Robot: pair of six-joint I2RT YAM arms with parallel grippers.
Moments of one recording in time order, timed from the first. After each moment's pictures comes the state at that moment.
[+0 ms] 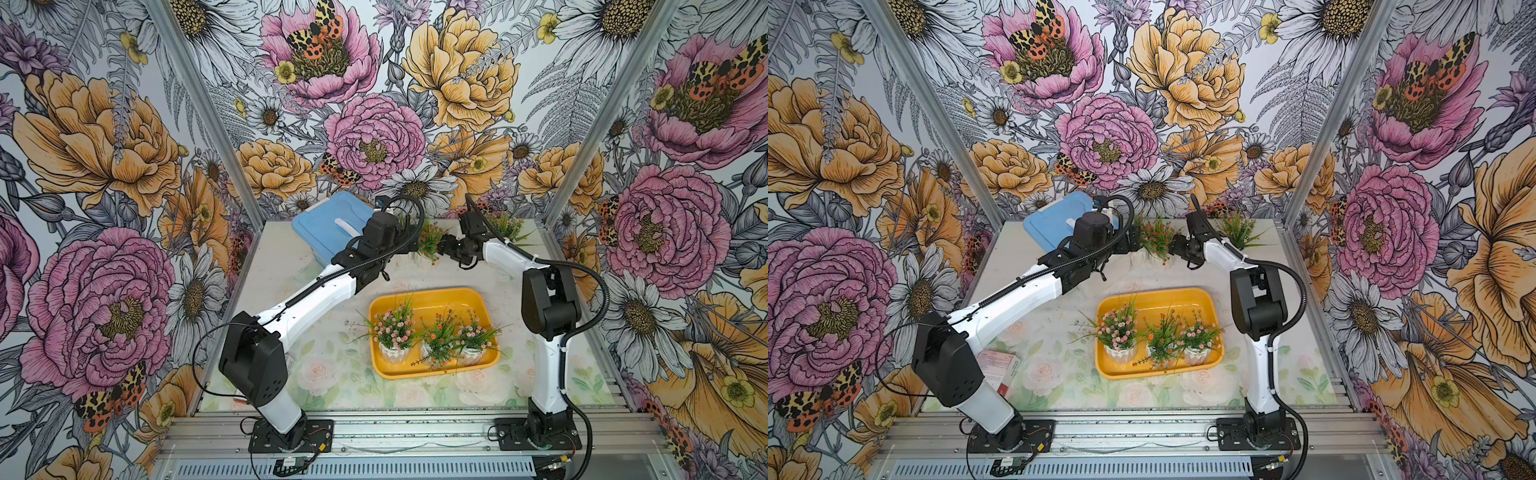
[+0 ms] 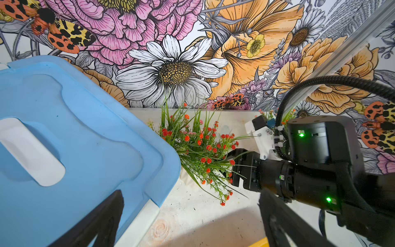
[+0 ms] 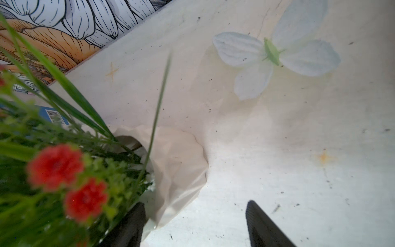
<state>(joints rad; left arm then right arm) -0.64 1.63 1.43 -0.24 -0.28 -0.42 0.26 2.14 1.69 -0.47 -0.18 0.56</state>
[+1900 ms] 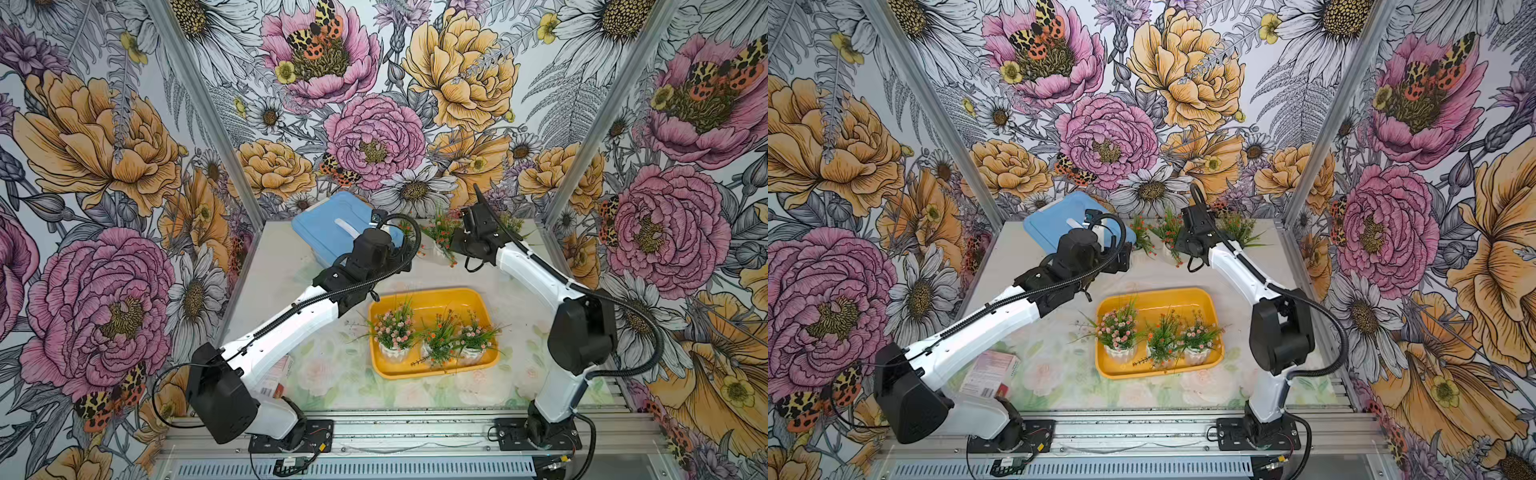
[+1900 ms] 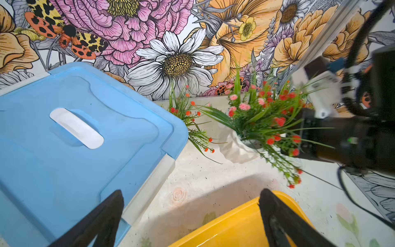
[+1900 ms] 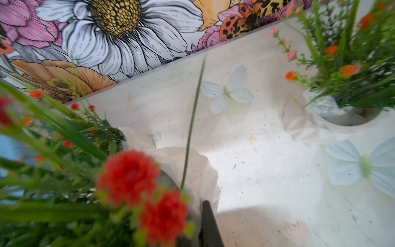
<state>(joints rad) -0.72 1.40 1.28 -0.34 -0.35 -0.33 0.36 1.76 1.54 -0.59 0.11 0.56</state>
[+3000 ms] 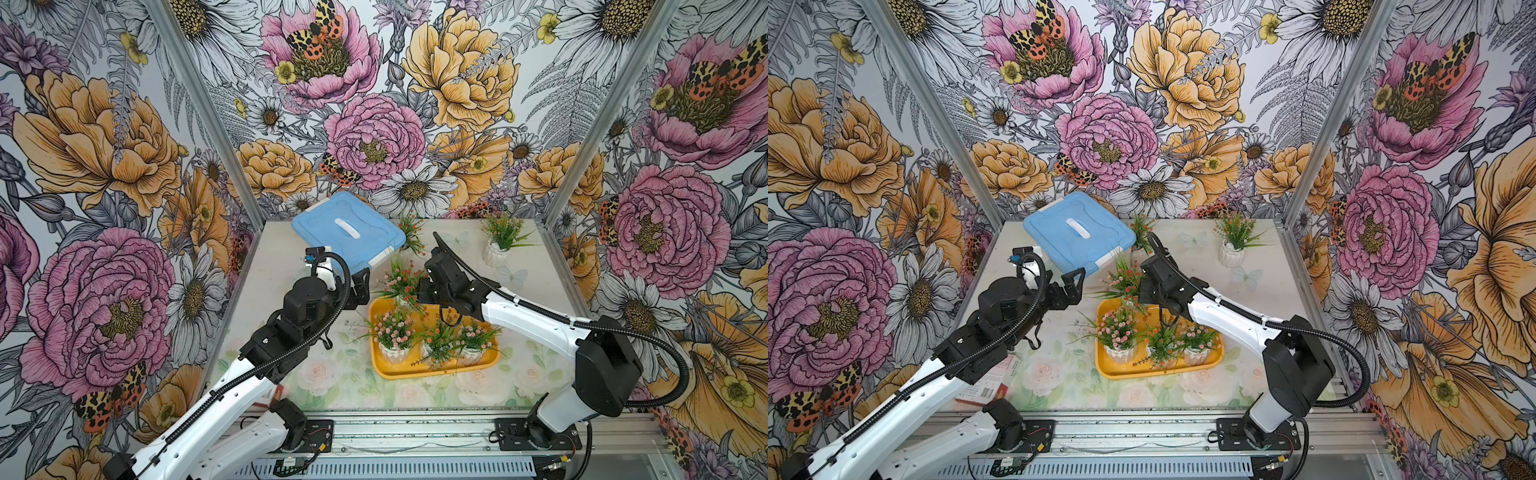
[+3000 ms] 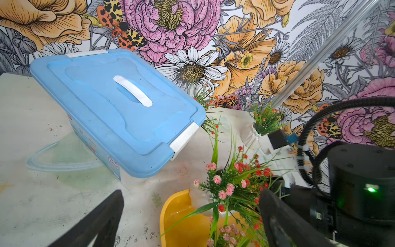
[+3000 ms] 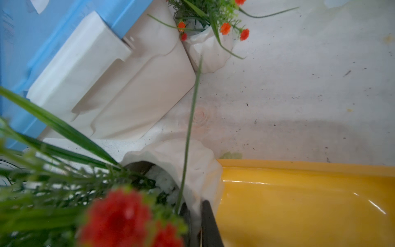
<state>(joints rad) -0.67 0.81 0.88 -0.38 -0.31 -0.49 0.73 1.58 1.16 -0.40 0.09 0.67</state>
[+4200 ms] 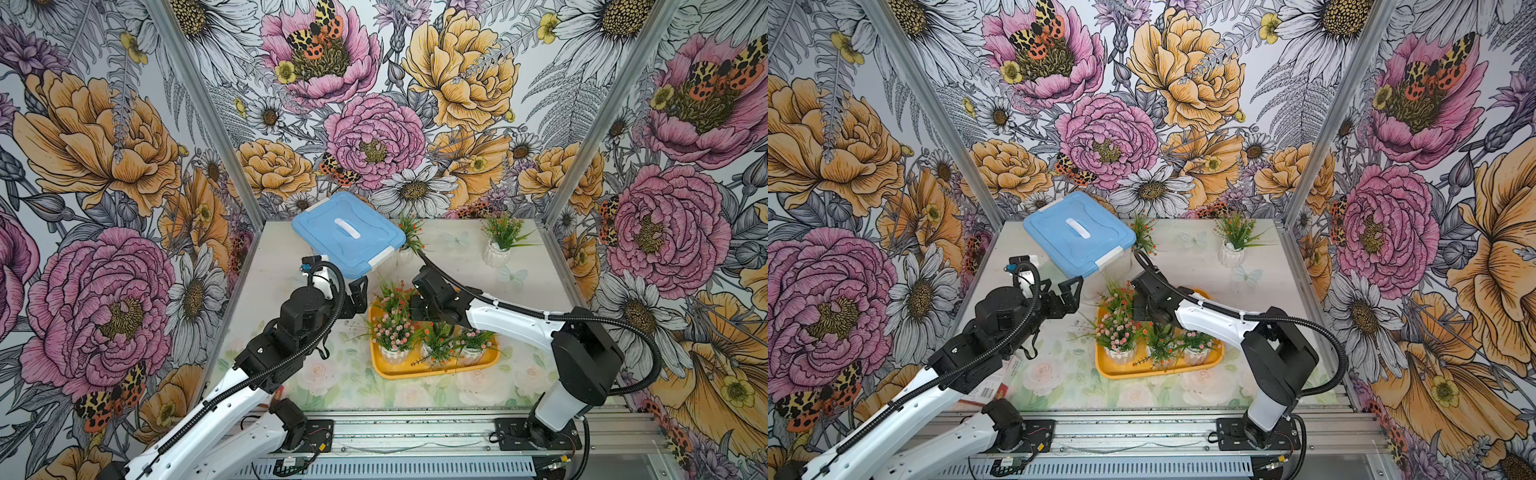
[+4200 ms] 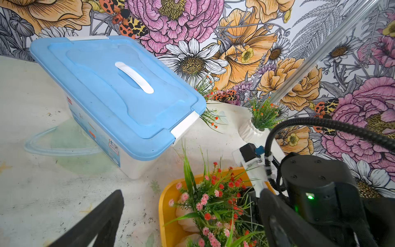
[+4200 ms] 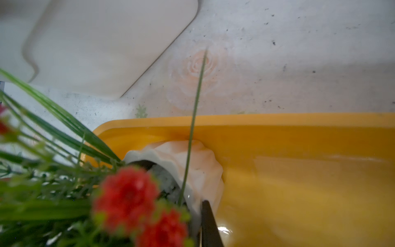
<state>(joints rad) -0.70 0.74 0.83 -0.42 -0.33 -0.54 0.78 1.67 1.12 -0.41 0.03 0.70</state>
